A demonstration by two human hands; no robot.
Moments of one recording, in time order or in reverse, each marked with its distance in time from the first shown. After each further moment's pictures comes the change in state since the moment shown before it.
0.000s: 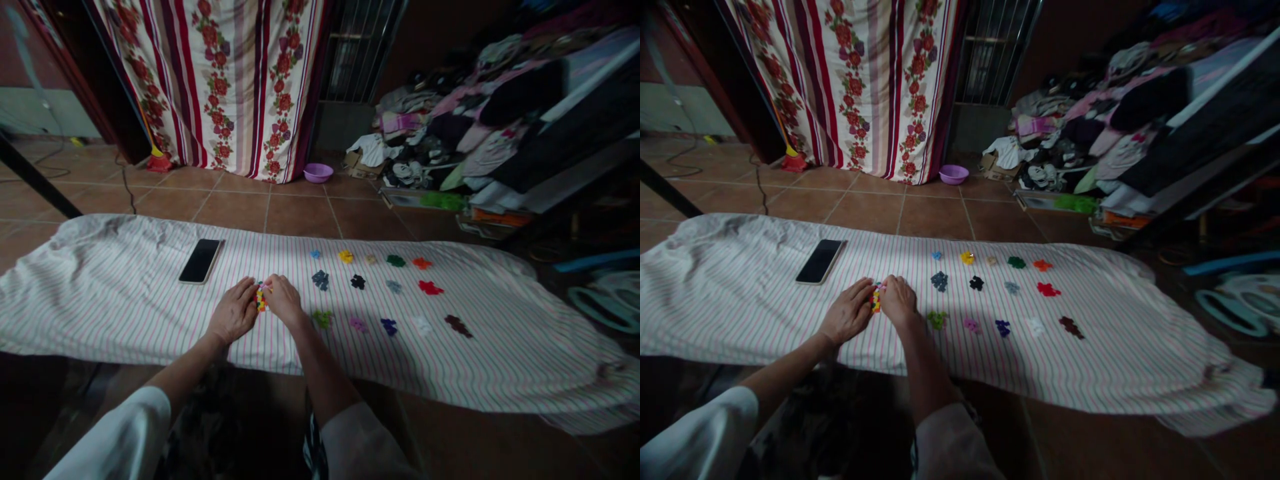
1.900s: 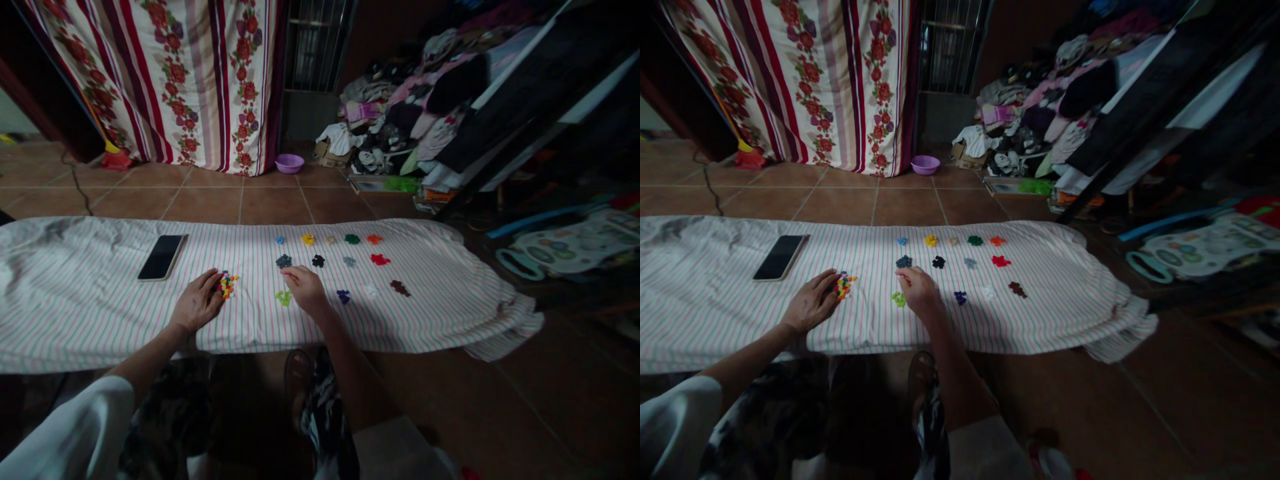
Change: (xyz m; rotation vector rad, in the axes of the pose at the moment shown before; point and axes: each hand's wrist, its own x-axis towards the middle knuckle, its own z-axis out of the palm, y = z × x) left_hand -0.001 -0.006 -0.002 0.038 -0.060 -0.034; right_hand -0.061 0.112 -0.064 0.236 0.310 -0.155
